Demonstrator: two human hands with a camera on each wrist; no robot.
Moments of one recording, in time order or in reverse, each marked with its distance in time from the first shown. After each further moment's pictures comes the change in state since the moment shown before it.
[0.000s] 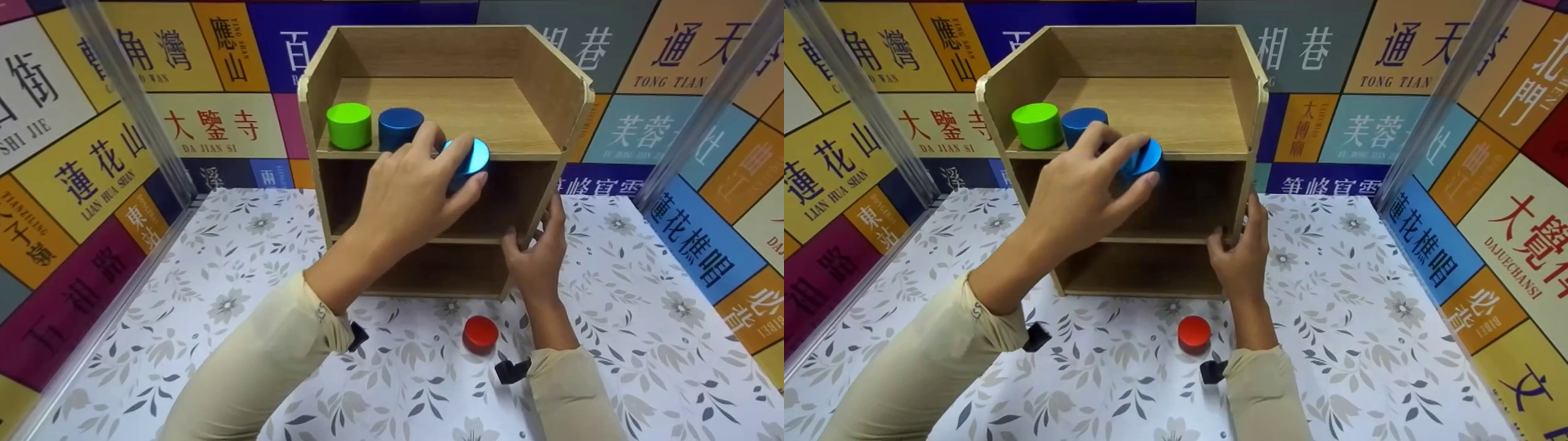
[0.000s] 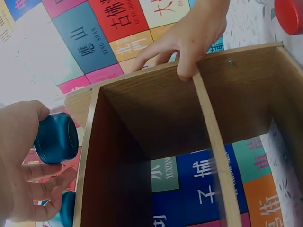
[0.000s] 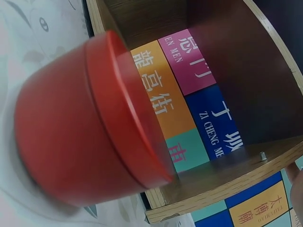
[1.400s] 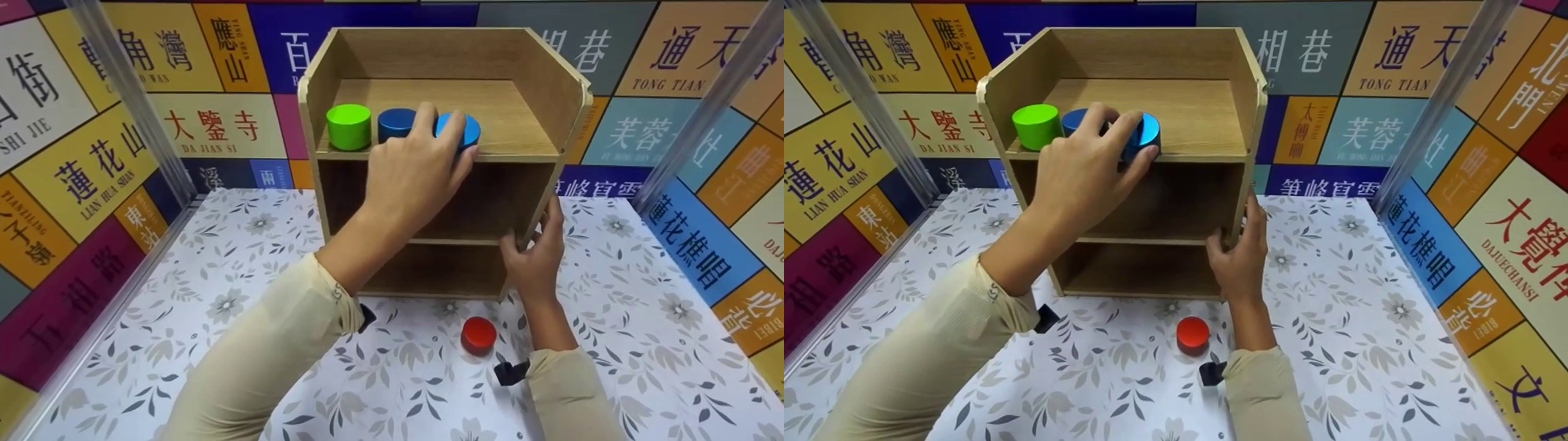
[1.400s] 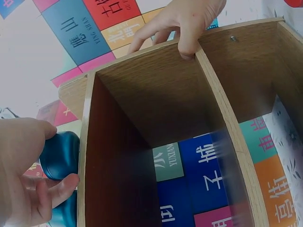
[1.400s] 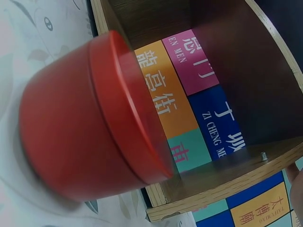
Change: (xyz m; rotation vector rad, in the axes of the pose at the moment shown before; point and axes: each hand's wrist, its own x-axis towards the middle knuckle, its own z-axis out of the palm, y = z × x) left_hand 0.023 0.000 0.005 0.155 -0.041 -0.109; right_hand 0.001 -0.027 -0.004 0.045 0.013 0.001
